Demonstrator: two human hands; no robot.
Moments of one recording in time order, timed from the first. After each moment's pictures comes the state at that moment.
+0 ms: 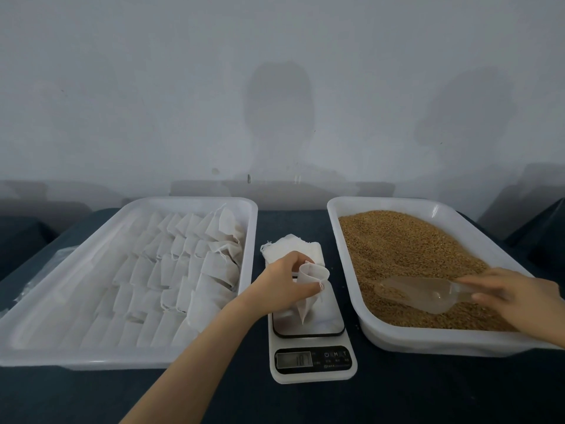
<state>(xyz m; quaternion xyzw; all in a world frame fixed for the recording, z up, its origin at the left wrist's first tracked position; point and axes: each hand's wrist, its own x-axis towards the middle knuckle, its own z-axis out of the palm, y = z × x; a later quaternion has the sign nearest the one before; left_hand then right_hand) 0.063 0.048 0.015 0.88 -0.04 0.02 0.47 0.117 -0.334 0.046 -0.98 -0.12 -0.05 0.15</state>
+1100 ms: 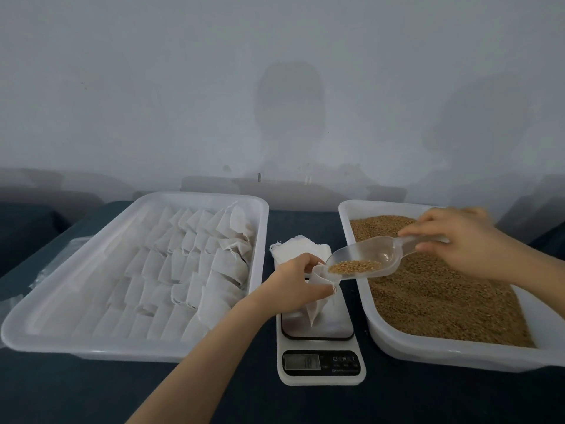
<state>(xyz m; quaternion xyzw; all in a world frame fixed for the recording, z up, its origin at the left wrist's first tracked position) 0.065 0.047 0.017 0.88 -0.04 0.00 0.48 0.121 -0.220 0.140 -0.94 -0.31 -0.08 0.07</state>
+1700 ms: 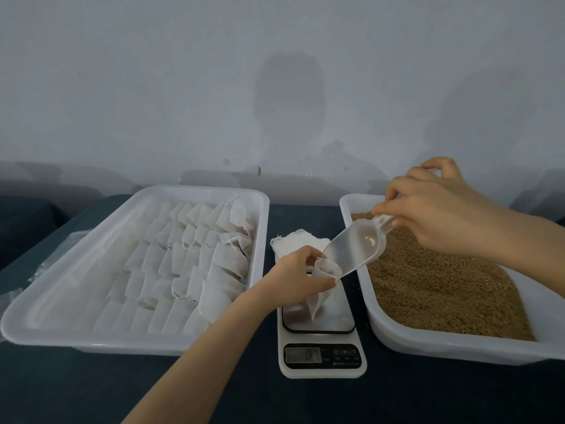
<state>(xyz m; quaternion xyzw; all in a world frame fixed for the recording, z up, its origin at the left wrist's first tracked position) 0.065 0.046 0.019 0.88 -0.03 0.00 0.48 0.105 -0.172 0.169 -0.87 -0.41 -0.21 -0.15</state>
